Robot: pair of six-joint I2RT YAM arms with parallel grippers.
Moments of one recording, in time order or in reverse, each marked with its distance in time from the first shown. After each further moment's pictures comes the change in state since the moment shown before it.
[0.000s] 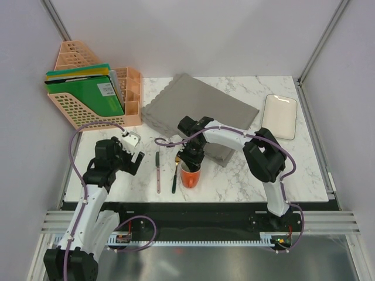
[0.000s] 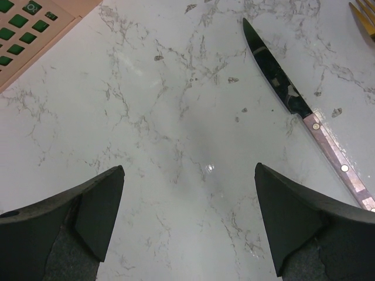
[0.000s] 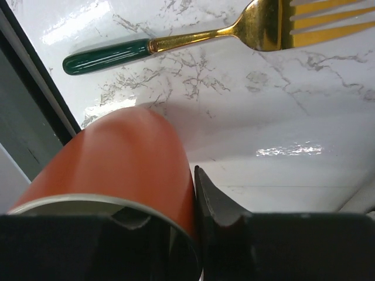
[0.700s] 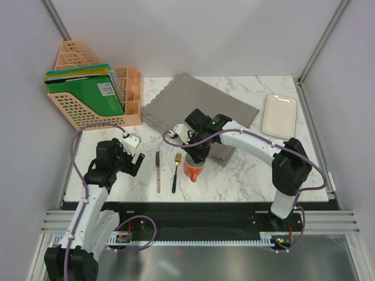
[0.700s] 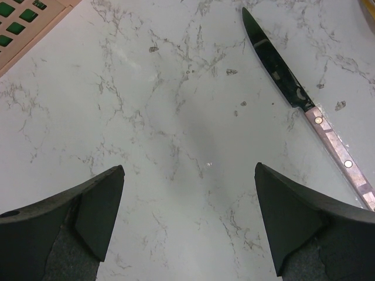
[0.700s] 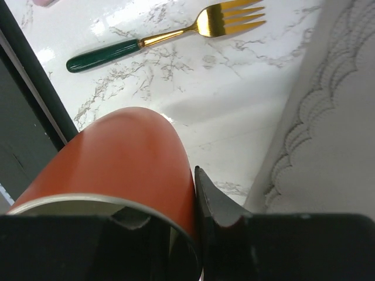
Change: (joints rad) left arm 0.000 -0.003 -0.029 0.008 -0.008 0.005; right arm 0.012 -0.251 -0.087 0.065 0.153 0.022
